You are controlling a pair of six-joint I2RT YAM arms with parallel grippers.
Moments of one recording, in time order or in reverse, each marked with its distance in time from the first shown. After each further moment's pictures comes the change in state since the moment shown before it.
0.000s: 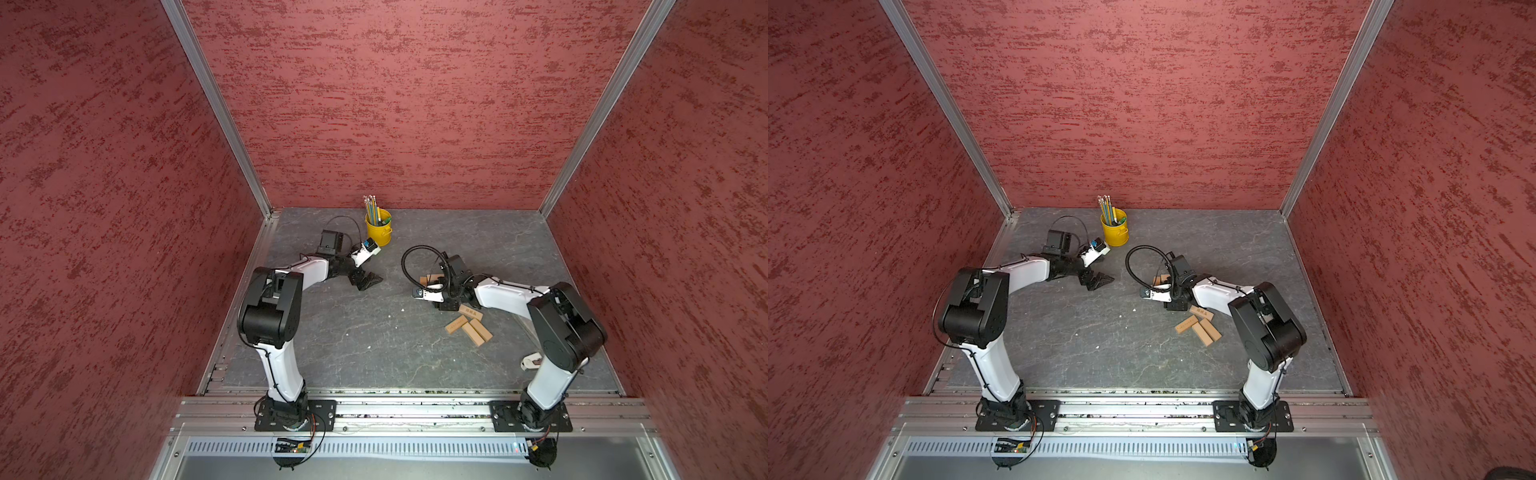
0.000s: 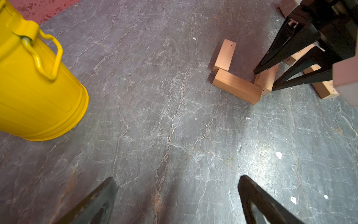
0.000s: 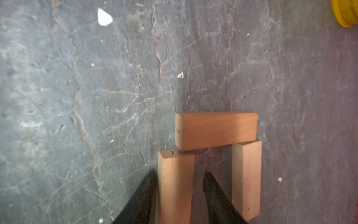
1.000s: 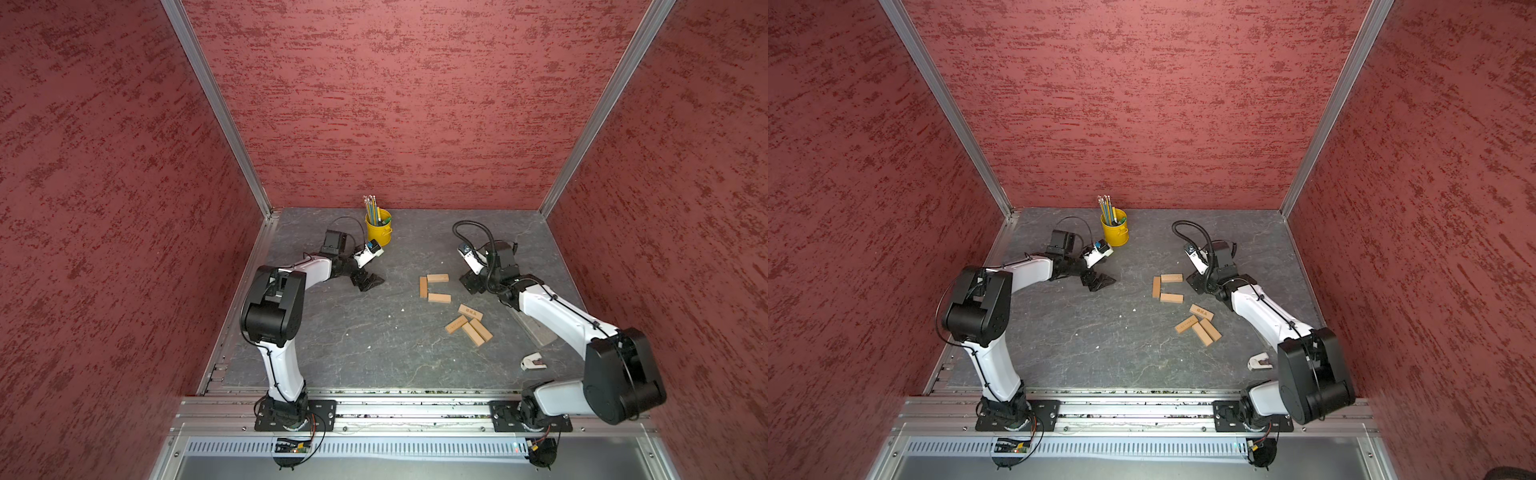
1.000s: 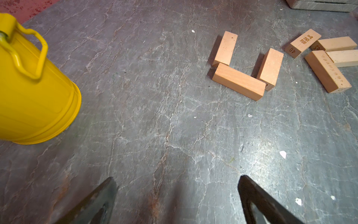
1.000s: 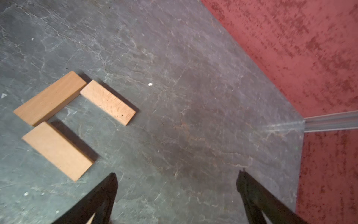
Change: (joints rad) left arm -0.022 0.017 0.018 -0.022 -0.033 0.019; right arm -0.198 -0.374 -0.097 -0.028 0.226 0.600
